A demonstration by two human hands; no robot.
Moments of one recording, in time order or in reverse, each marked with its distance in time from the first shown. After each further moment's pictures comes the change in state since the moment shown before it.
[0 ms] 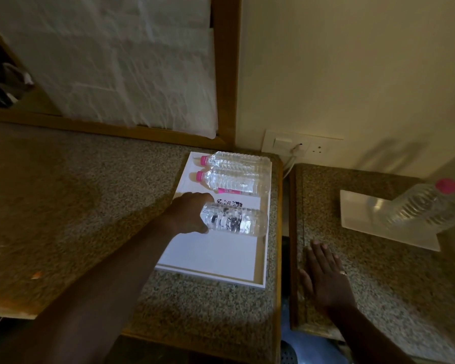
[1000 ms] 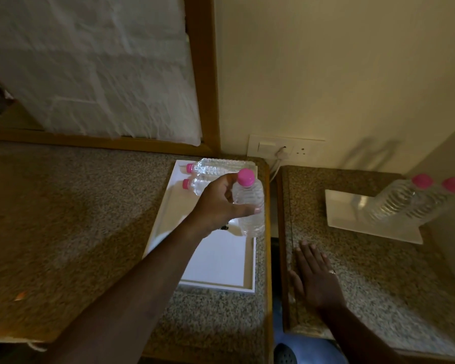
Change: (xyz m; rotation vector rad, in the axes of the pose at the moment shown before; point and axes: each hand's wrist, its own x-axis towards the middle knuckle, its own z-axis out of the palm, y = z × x) left_hand 0.001 0.102 -0.011 -0.923 0.152 0.198; right_hand 0.003 0.010 0.011 0.005 0.022 -0.014
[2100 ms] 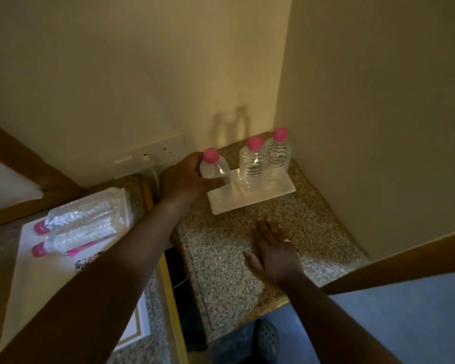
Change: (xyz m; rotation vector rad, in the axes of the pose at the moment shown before) left_hand 0.126 0.044 0.228 0.267 -0.168 0.143; right_hand -0.039 0.125 -0.009 0.068 0.092 0.248
